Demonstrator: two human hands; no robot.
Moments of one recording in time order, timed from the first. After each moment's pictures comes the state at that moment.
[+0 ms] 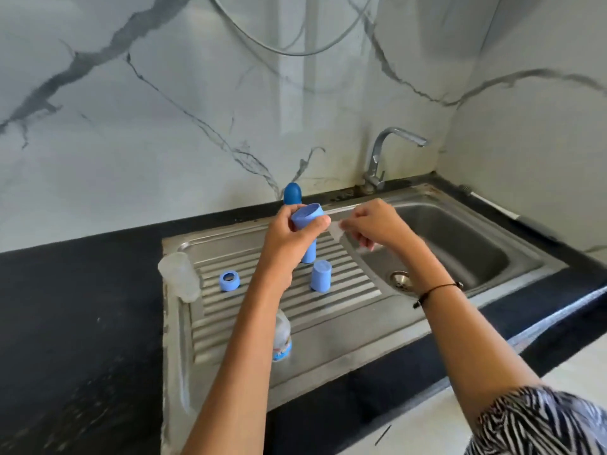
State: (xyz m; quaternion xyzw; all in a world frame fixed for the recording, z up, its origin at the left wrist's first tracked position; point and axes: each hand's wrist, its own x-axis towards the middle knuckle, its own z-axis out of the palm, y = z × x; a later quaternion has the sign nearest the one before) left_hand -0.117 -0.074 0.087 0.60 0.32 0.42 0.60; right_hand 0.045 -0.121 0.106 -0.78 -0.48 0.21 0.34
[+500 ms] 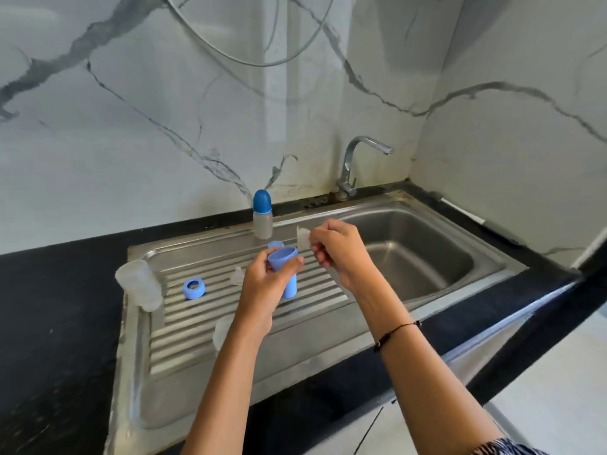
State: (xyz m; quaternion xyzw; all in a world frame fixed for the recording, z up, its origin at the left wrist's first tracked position) left_hand -0.092 -0.122 0.044 0.54 0.36 0.43 0.63; right_hand 0.030 -0.153 0.087 -0.66 -0.33 0.33 0.59
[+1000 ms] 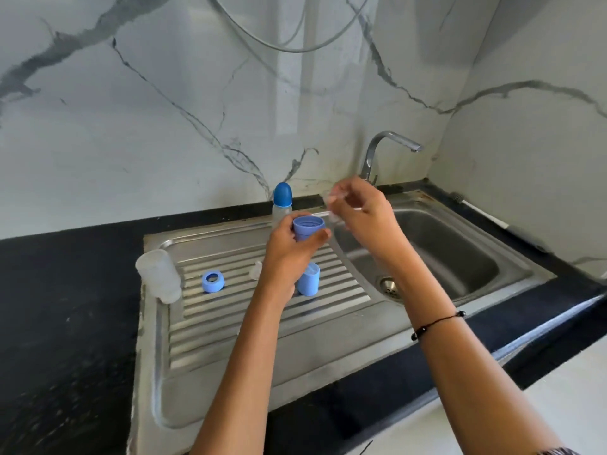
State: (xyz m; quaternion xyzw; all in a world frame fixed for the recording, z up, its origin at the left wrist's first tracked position) left_hand -0.093 -0.081 0.064 0.57 0.31 0.43 0.62; right_hand 0.018 -0.138 0.117 -0.65 -0.54 0.12 0.53
